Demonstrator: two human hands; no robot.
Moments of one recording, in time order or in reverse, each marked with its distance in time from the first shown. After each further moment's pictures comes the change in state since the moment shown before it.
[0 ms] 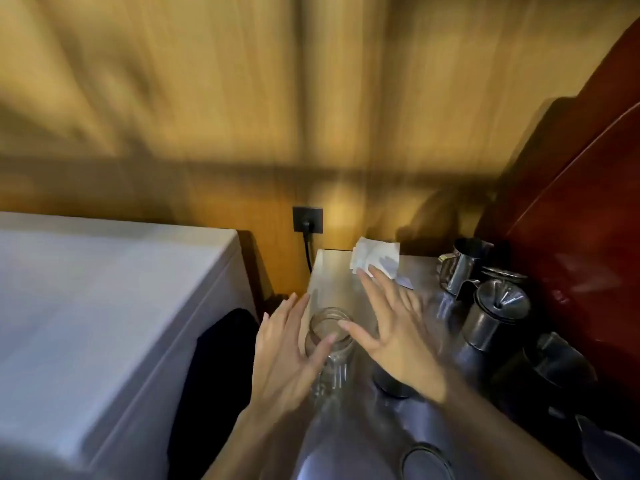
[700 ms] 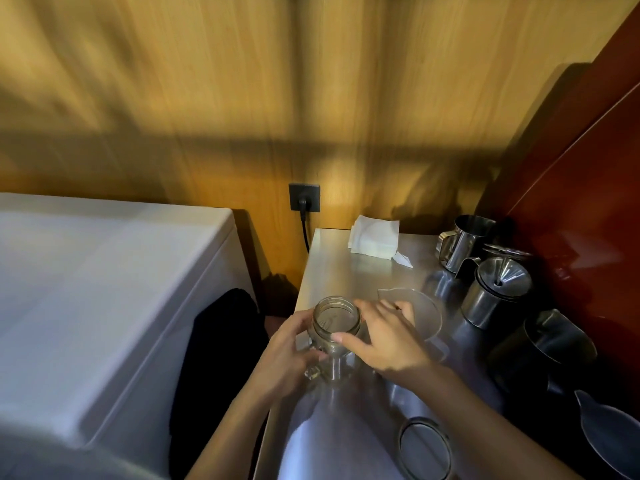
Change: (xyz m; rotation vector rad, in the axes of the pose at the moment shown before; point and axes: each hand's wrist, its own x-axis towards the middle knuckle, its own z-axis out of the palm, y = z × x) left_hand -0.003 -0.026 0.012 -0.412 -0.342 -0.160; right_hand -0.020 0.005 0.026 0.045 -0.216 0.034
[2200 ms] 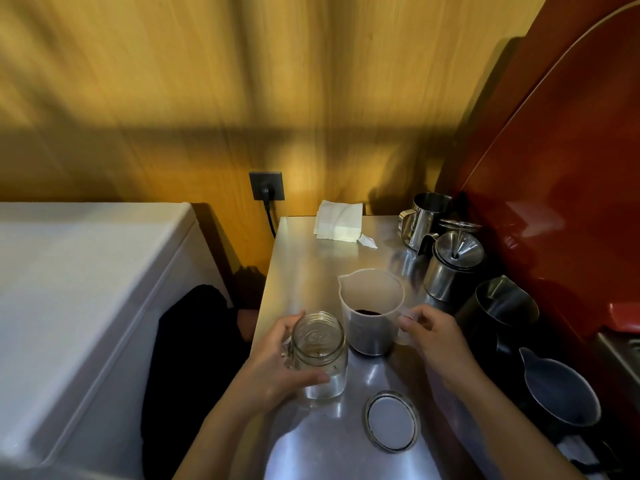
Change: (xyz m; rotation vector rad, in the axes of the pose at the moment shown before) left_hand -0.018 0.006 0.027 -0.080 -0.145 0.009; right_hand -0.069 0.089 -0.007 0.830 0.247 0.595
